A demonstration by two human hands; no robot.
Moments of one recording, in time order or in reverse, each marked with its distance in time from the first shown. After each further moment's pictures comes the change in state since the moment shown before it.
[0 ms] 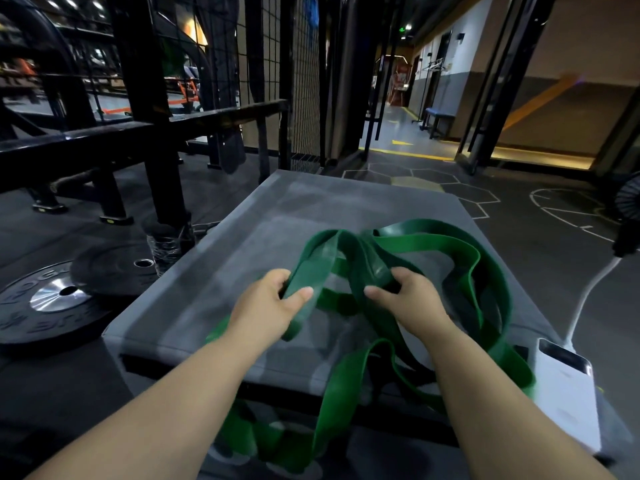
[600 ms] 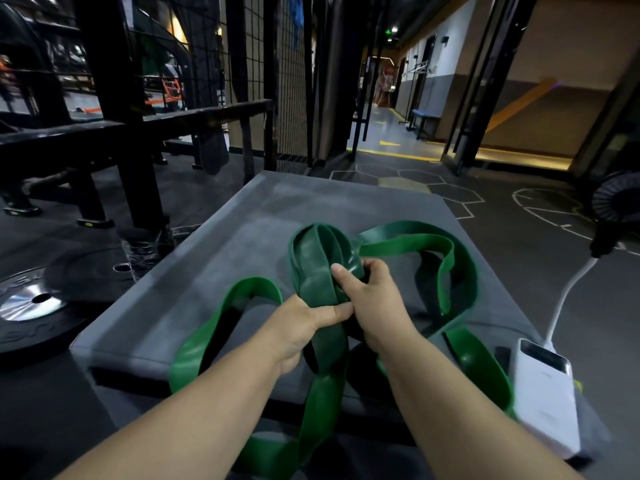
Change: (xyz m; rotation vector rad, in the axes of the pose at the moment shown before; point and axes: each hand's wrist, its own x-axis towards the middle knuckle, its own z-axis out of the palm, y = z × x) left_hand -0.012 0.043 0.044 -0.867 -0.449 -0.143; right_hand -0.012 -0.042 0.026 0.567 0.102 0.082
